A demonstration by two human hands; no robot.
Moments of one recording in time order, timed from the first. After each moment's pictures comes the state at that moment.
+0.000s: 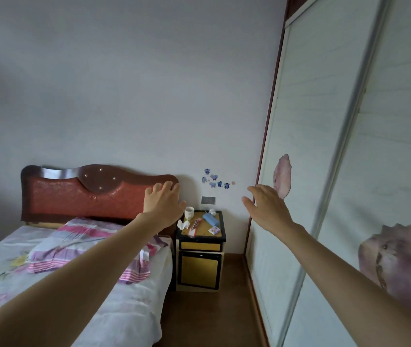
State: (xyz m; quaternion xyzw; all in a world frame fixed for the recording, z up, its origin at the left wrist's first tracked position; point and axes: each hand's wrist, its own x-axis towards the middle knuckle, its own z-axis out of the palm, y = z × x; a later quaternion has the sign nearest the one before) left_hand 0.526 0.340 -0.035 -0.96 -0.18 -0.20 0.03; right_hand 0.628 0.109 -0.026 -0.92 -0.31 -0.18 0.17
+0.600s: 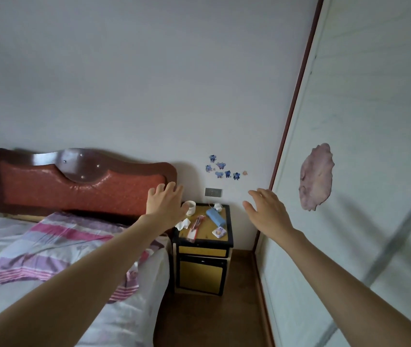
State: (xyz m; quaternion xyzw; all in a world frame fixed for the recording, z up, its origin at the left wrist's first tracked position) left_hand 0.794 0.455 -0.106 -0.97 -0.20 -0.14 0.02; right_hand 0.901 0.228 -0.101 -0.93 -0.32 -0.13 0.14
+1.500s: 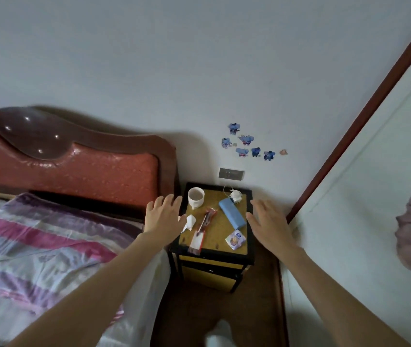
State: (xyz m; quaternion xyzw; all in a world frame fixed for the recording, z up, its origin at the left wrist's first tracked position) left_hand 1.113 0.654 -0.288 -0.97 -0.25 -0.02 -0.05; right_hand 1.254 0.426 -0.286 -0.93 -0.34 0.02 0.16
